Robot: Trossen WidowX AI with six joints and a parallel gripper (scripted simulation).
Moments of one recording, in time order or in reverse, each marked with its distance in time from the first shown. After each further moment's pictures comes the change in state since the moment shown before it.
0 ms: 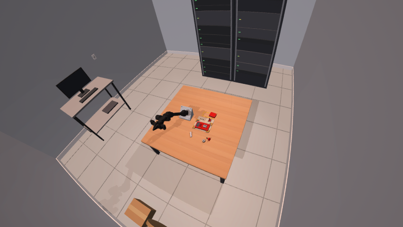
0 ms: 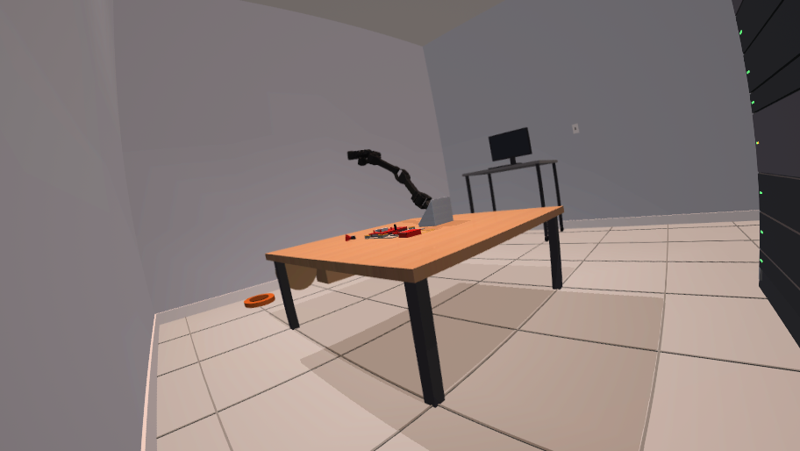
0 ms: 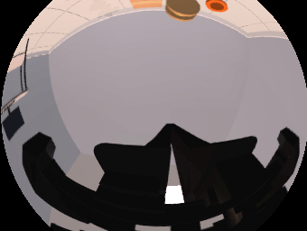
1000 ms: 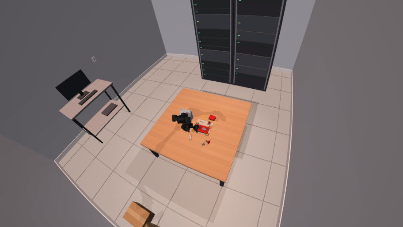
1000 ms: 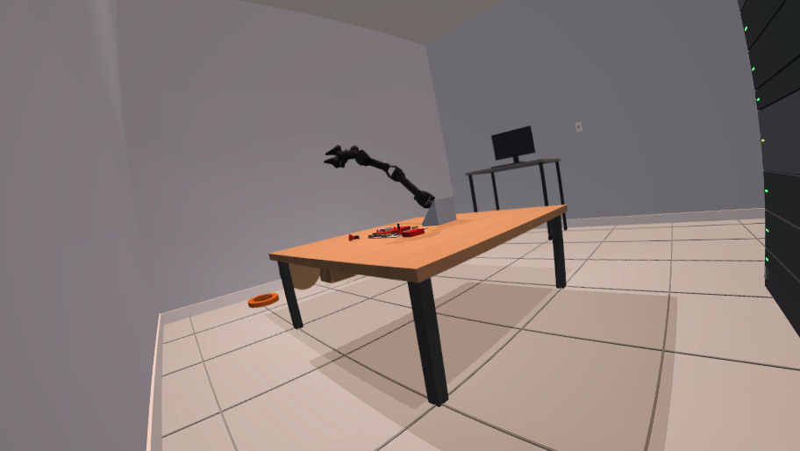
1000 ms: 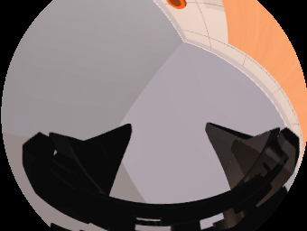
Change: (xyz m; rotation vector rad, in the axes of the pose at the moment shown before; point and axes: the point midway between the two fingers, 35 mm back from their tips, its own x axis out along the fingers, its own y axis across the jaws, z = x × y) arm -0.162 -0.334 0.000 -0.518 0.228 -0.818
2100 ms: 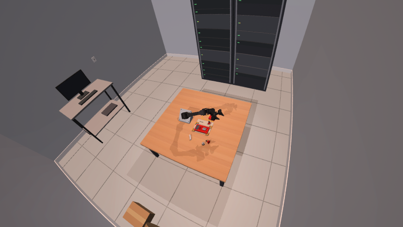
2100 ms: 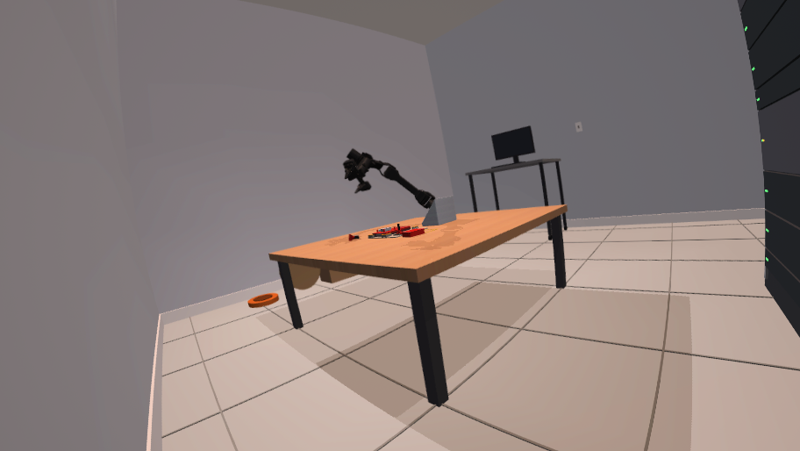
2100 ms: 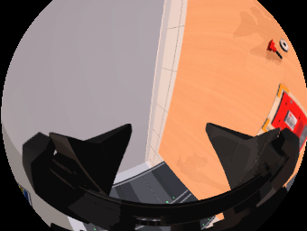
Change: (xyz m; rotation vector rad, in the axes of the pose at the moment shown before) arm -0.178 -0.425 -0.099 -1.044 0.628 -1.039
